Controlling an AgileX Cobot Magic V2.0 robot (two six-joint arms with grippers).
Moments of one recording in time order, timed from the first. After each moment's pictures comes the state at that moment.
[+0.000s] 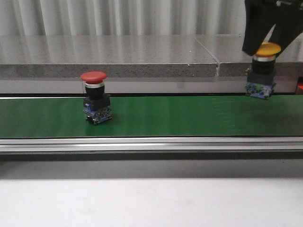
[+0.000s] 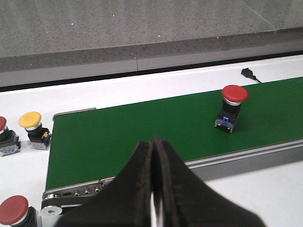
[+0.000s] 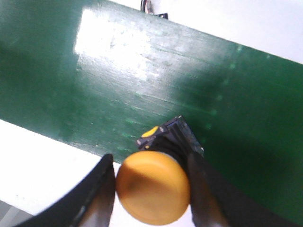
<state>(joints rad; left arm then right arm) -0.12 0.32 -0.64 -0.15 0.76 0.13 0.23 1.59 -1.44 0.15 1.13 -0.05</state>
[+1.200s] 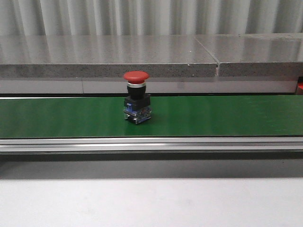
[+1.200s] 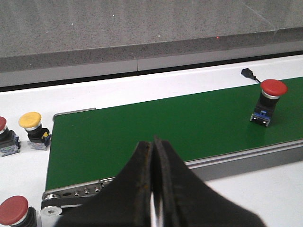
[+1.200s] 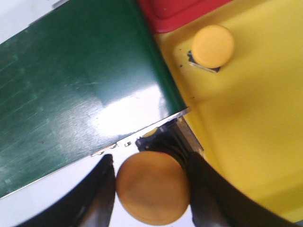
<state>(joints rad) -0.12 0.32 -0.64 -0.15 0.76 0.13 -0.48 1.30 -1.11 0.15 1.08 0.08</state>
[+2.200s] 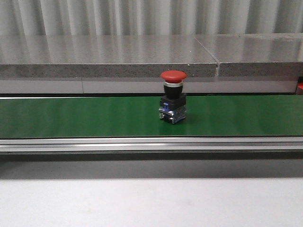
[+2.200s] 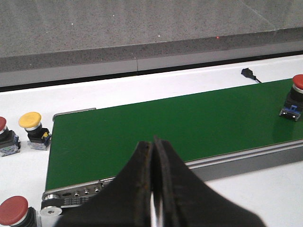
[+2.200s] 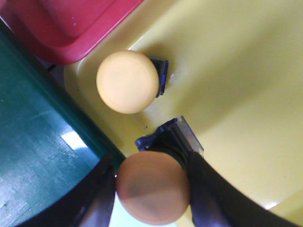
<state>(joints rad) -0.12 0.32 -0.64 -0.15 0.76 0.13 -0.59 1.55 -1.09 0.14 0.93 0.14</state>
